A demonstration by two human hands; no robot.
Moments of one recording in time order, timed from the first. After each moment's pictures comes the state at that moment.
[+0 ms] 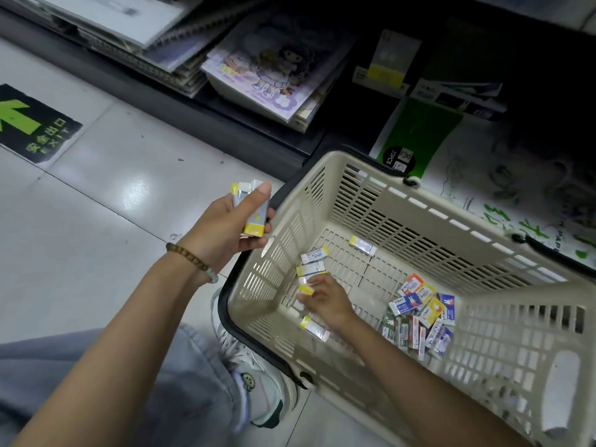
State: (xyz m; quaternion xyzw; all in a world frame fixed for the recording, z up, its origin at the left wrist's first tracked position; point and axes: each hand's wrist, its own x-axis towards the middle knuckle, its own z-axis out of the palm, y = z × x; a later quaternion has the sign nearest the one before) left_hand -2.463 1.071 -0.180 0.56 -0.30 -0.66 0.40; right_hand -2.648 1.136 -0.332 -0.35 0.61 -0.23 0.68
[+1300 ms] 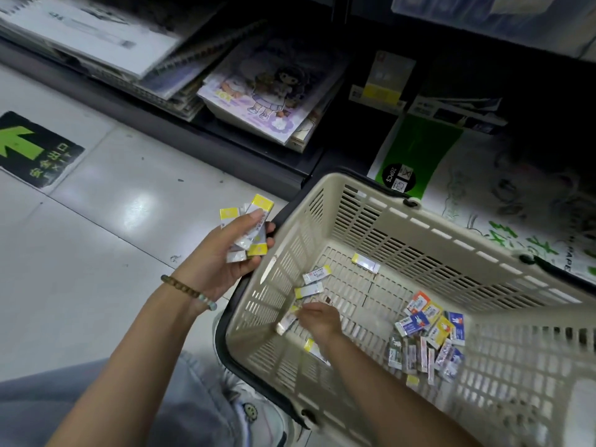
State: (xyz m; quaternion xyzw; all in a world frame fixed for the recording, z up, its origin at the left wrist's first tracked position) left_hand -2.462 1.067 -0.175 0.53 -0.21 -0.71 0.41; right_hand -2.618 1.126 -0.361 -0.23 0.74 -0.18 0.61
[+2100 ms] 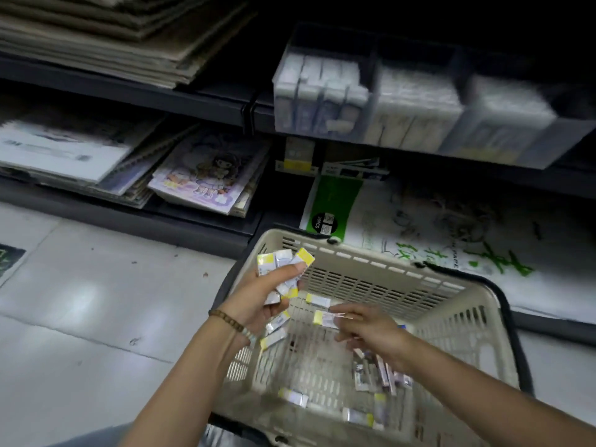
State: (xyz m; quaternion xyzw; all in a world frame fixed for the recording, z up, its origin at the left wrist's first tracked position) left_hand -2.551 1.065 -0.133 0.51 -0.27 -0.75 0.32; right_hand -2.743 1.123 -0.199 -0.28 0.64 -0.29 0.65
